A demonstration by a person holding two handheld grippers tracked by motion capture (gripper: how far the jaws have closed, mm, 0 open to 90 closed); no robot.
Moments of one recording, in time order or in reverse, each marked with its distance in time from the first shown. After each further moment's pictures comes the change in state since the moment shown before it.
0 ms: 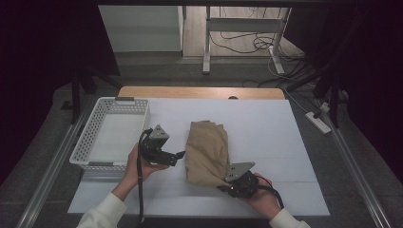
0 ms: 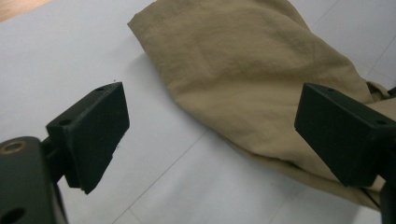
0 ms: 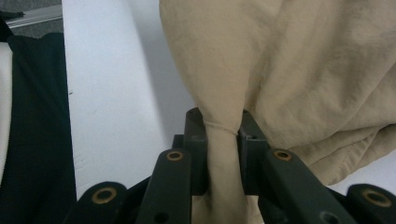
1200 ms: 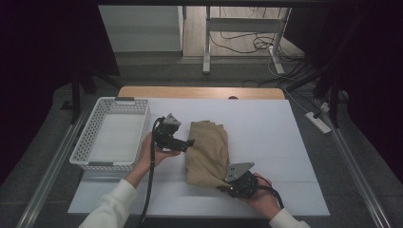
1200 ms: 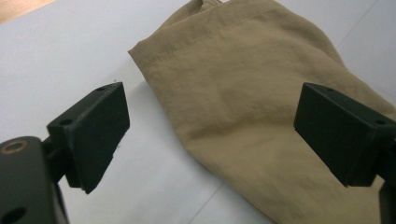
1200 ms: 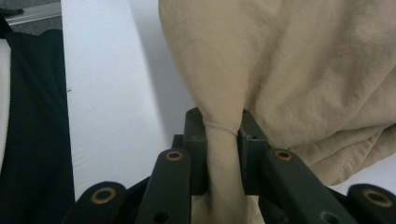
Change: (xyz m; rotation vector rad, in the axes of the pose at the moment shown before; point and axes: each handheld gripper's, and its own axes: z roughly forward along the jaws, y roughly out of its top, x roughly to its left) left arm 0.021 0.031 0.046 0.020 -0.024 -0.032; right arm 0.000 -0.001 0.002 0.008 0.004 -0.007
